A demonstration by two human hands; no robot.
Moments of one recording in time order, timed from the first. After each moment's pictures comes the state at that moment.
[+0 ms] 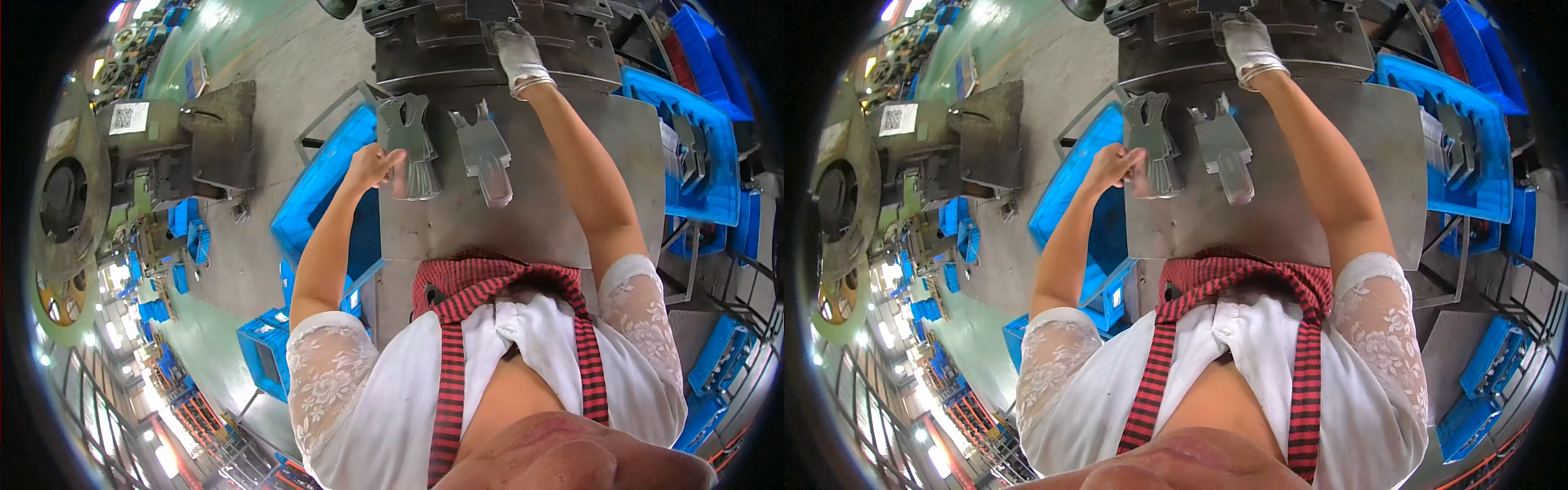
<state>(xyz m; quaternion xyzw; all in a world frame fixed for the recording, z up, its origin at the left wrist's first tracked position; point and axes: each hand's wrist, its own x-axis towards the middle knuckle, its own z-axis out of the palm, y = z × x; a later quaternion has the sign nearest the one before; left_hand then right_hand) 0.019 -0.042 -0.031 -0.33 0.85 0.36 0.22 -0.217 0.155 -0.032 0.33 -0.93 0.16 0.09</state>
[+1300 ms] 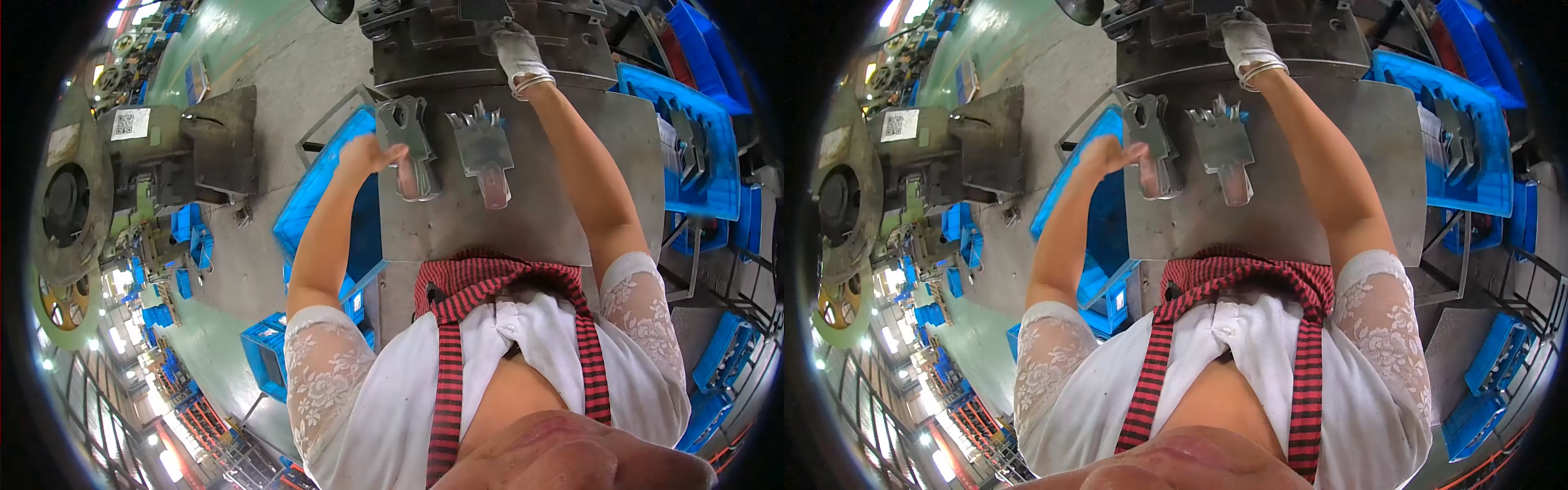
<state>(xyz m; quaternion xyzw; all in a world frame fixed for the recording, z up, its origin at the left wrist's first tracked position) -0.015 -0.035 -0.002 -0.22 0.93 0.04 0.31 -0.219 0.165 -0.028 0.33 -0.91 0.21 0.12</state>
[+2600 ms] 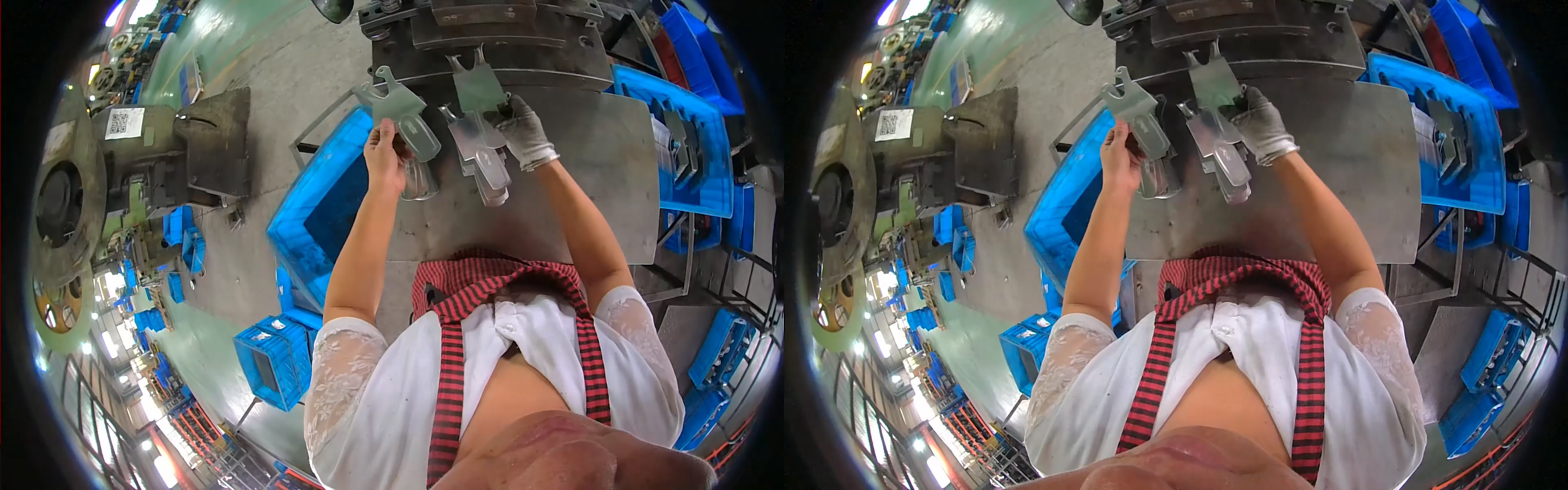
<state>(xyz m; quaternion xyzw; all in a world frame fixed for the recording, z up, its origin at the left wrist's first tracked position) 0.001 0.011 -0.043 -0.34 0.46 0.80 -0.18 -0.122 0.200 -0.129 0.11 -0.58 0.78 -0.20</state>
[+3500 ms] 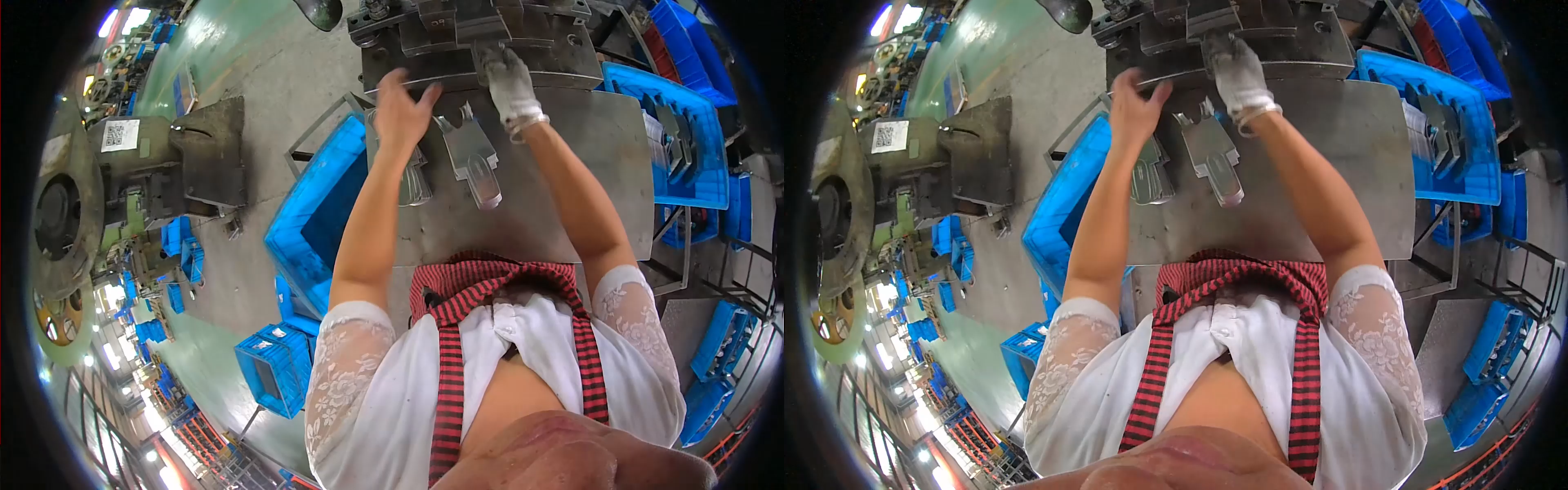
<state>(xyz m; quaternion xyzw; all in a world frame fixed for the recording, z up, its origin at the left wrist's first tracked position) -0.071 0.028 -0.016 -0.15 0.92 0.30 -0.23 -0.158 0.174 -0.033 0.11 -0.71 0.70 -0.06</state>
